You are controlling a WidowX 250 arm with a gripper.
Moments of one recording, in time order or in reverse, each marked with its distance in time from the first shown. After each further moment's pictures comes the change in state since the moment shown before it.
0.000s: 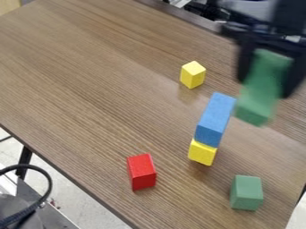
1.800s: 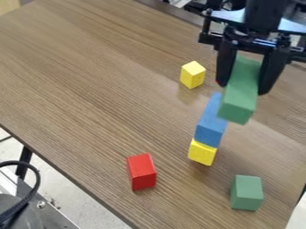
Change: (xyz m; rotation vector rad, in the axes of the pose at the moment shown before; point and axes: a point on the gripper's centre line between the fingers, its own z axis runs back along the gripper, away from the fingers) arm 0.017 0.052 -0.029 0.000 0.231 0.237
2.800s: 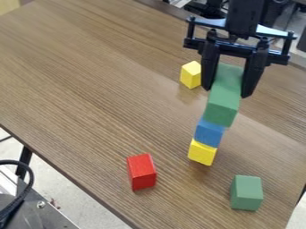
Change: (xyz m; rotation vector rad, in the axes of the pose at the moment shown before) arm 0.003 0.013 -0.014 -0.025 0.162 -0.020
